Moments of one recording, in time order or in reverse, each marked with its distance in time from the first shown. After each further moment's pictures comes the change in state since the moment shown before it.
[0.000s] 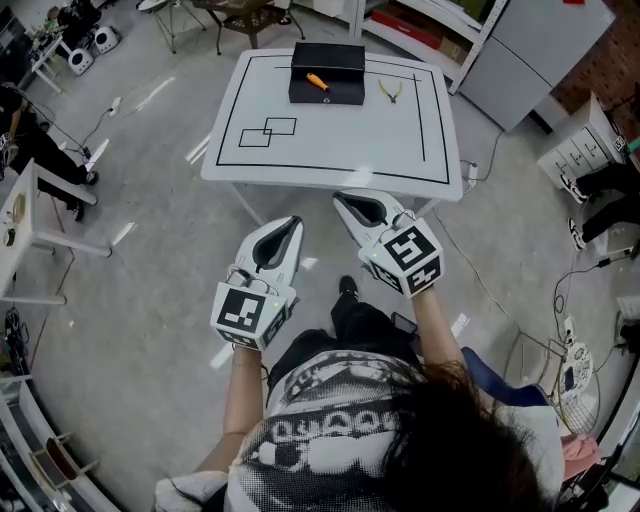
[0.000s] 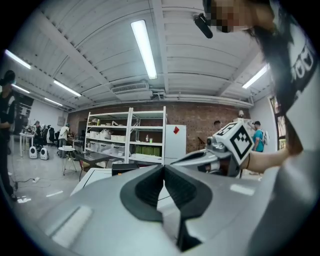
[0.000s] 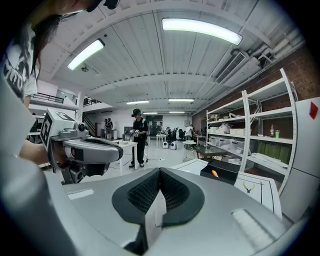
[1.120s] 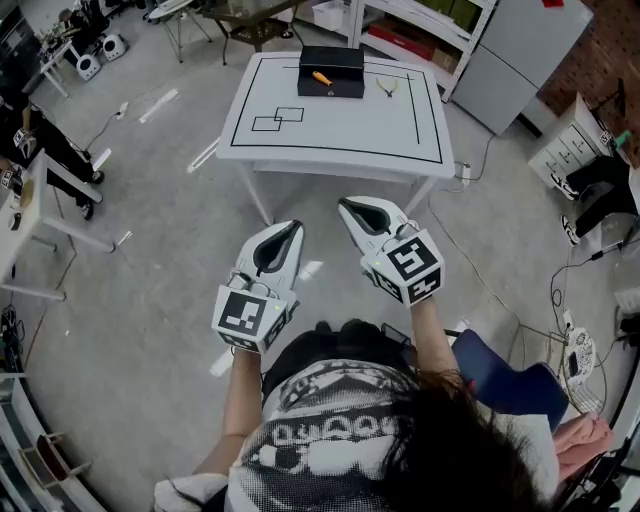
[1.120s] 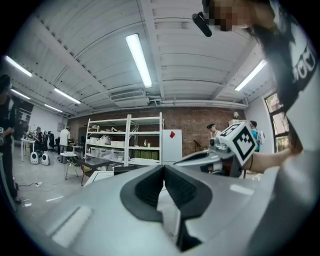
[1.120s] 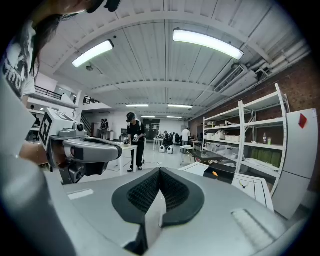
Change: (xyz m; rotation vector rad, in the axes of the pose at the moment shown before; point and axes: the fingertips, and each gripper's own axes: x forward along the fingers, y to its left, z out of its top) left arm -0.140 -0.063 0.007 0.032 -0.050 -0.007; right arm -0.083 0.129 0.009 -0.028 -0.049 -0.072
